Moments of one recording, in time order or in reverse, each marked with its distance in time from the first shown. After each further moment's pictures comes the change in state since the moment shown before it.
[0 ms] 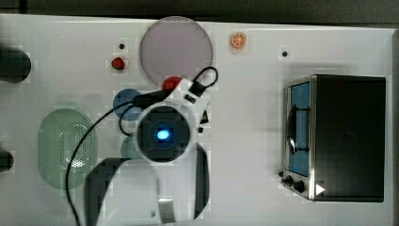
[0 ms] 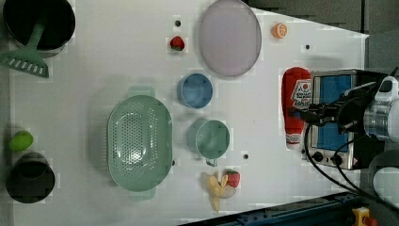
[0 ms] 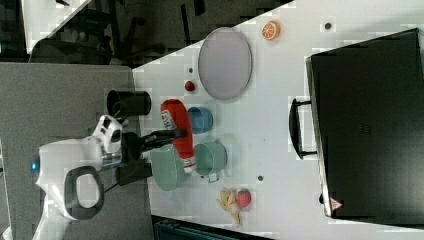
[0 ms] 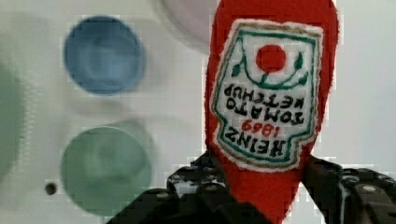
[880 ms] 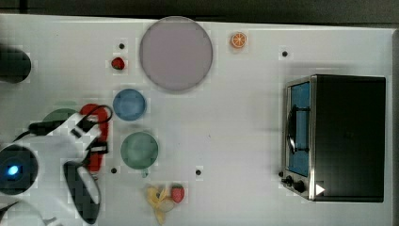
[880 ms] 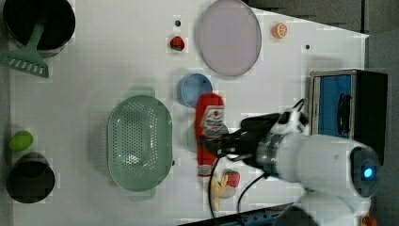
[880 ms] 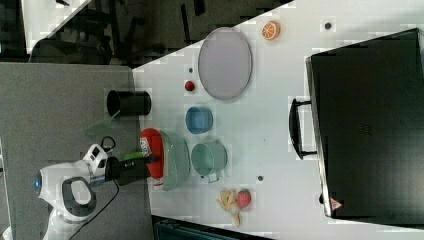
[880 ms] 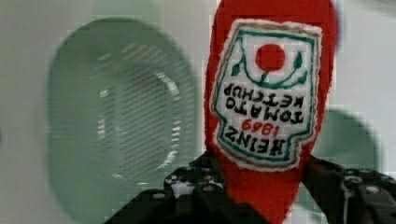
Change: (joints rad) arm 0.076 0.164 0.408 0.002 0.031 0.156 0.588
